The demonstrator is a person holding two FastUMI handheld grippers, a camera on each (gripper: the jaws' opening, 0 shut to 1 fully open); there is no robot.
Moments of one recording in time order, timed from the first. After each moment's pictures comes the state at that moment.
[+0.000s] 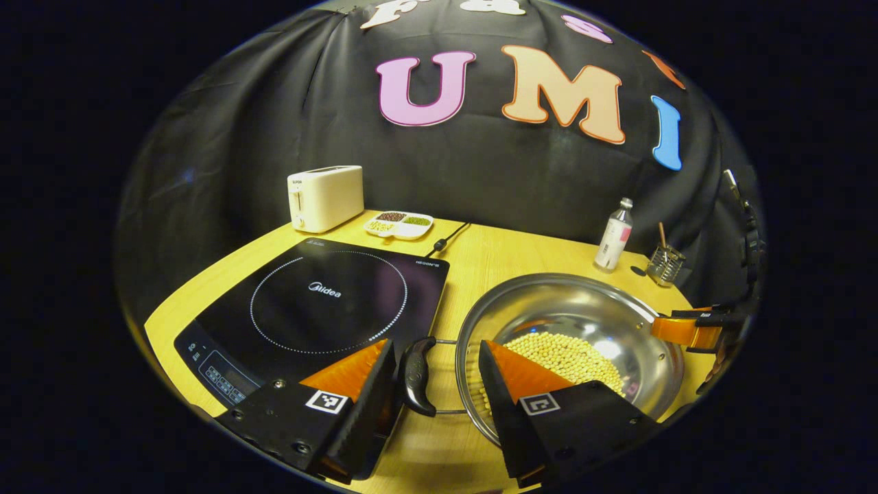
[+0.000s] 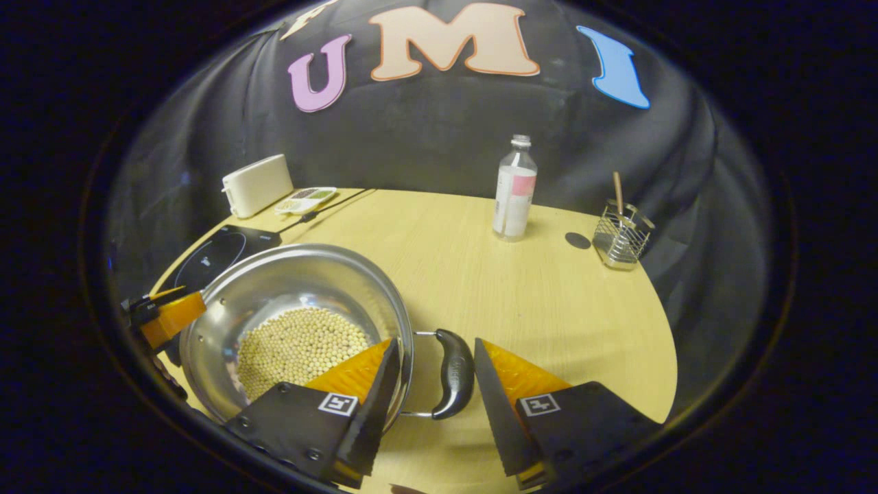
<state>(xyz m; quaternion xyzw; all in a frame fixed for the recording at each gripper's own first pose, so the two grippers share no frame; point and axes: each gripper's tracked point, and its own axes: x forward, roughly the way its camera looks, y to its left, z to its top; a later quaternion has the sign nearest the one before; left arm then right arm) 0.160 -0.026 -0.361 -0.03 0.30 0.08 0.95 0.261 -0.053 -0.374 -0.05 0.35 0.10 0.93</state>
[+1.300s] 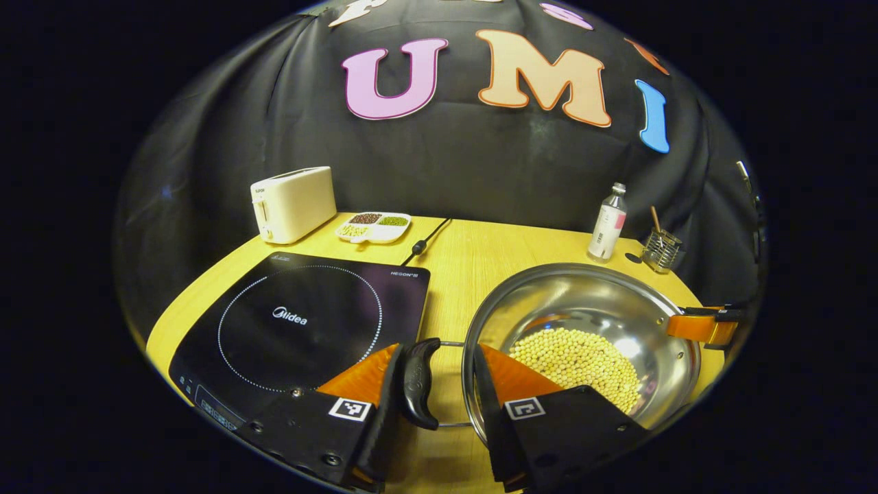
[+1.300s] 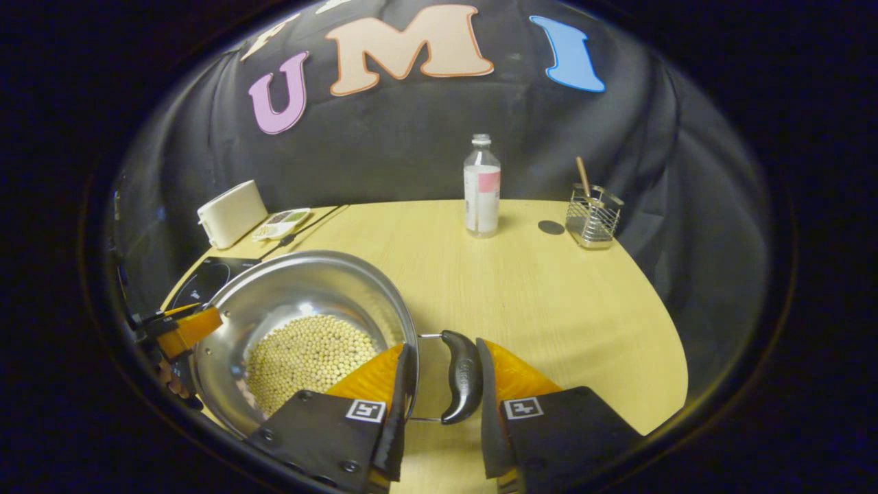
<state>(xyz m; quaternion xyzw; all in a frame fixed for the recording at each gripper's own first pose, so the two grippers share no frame) 0.205 -0.028 -0.360 0.00 0.30 0.03 0.95 0.254 -0.065 -0.360 0.02 0.34 0.03 0.94</state>
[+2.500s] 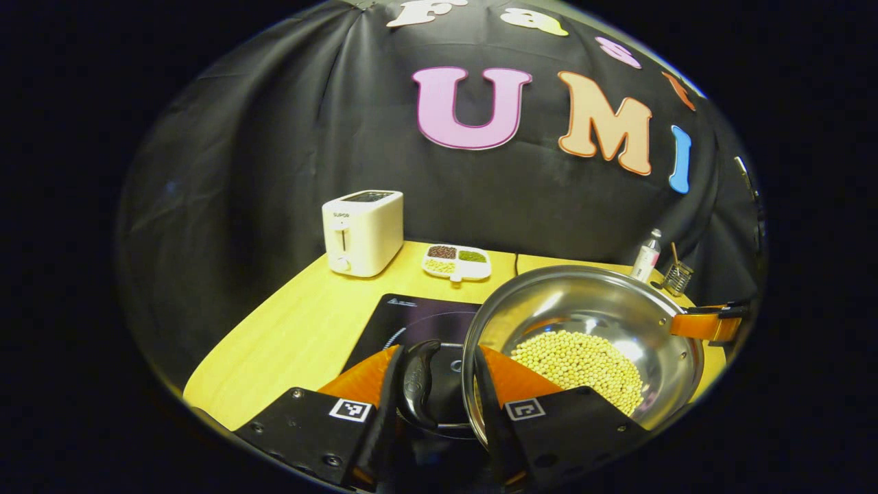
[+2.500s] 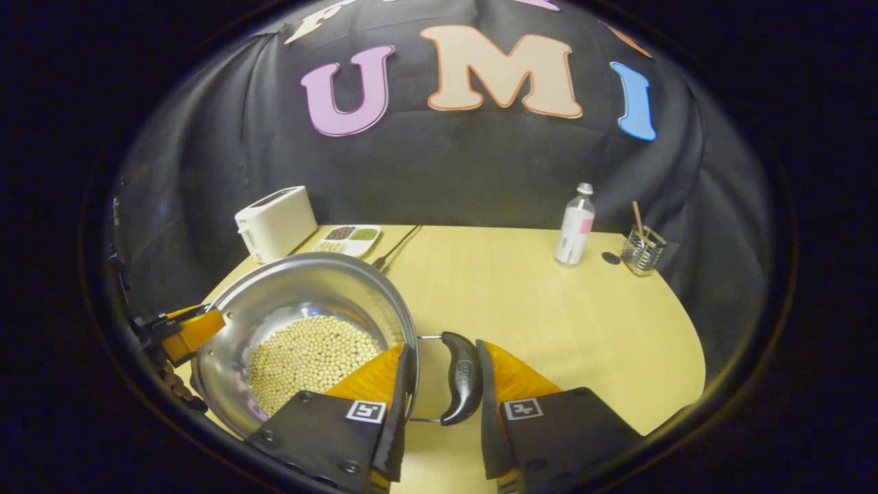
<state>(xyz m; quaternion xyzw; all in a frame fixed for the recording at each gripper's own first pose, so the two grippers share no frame) 0.201 0.192 -0.304 -0.03 0.27 0.04 0.96 0.247 0.162 -0.305 0.00 0.32 0.04 0.95</state>
